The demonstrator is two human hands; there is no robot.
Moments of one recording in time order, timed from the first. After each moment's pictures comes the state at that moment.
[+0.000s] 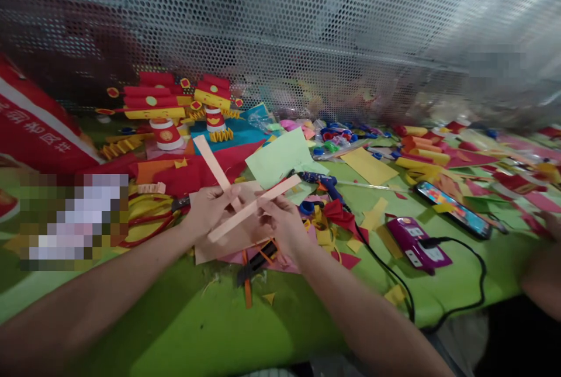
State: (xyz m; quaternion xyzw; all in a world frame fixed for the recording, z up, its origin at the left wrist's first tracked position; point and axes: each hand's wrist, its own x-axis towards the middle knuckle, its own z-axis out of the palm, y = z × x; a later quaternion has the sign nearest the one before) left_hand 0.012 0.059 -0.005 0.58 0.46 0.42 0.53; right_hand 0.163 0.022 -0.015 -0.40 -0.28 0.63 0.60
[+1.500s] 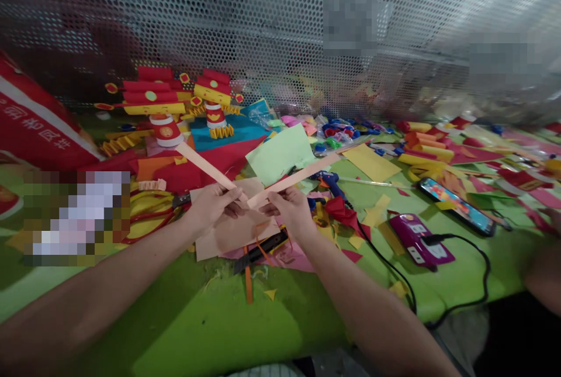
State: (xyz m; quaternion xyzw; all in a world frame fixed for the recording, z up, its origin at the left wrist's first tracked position) left_hand 0.013 0.063 -0.003 0.49 0.48 0.36 0.63; right_hand 0.176 0.035 -0.011 -0.52 -0.36 0.53 0.56
